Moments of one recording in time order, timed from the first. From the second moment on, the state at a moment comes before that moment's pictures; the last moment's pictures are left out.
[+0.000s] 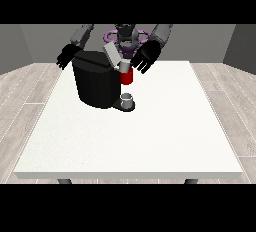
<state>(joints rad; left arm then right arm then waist) -1.16 0.43 0.10 -0.61 -0.69 -0.15 -0.14 -0.31 -0.06 -0.08 -1.35 -0.05 -0.15 -0.09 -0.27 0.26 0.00</state>
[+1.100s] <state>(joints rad) -1.14 0.43 0.05 -0.63 -0.76 -0.22 -0.17 -0.30 -0.05 -0.09 -1.29 -0.05 -0.18 -0.11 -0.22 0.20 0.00</state>
